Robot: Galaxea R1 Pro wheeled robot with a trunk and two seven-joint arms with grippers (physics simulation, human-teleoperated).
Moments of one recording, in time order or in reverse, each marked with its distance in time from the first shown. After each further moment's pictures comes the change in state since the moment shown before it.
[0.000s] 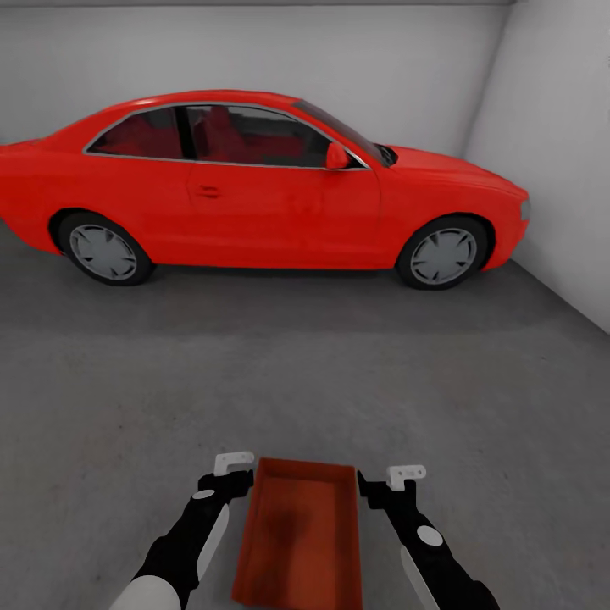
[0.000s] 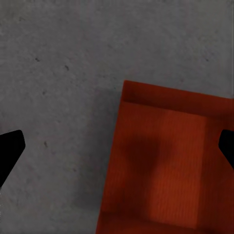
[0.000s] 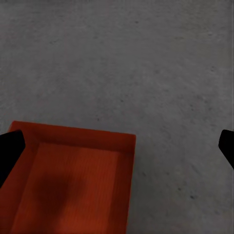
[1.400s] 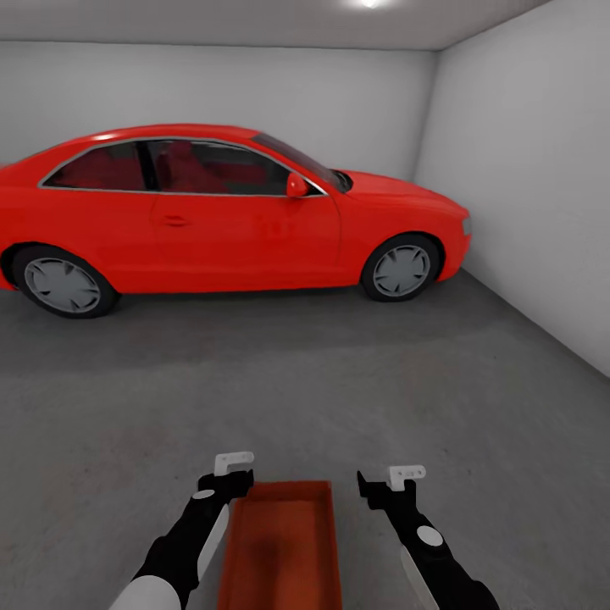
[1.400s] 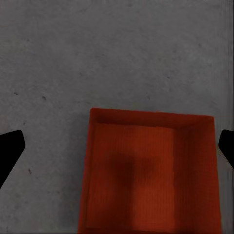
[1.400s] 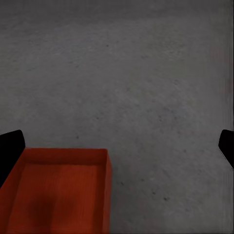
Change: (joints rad) left arm 0.000 0.000 0.000 0.000 0.000 0.000 0.000; right arm 0.000 0.000 0.000 0.000 -0.001 0.003 0.002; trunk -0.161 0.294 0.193
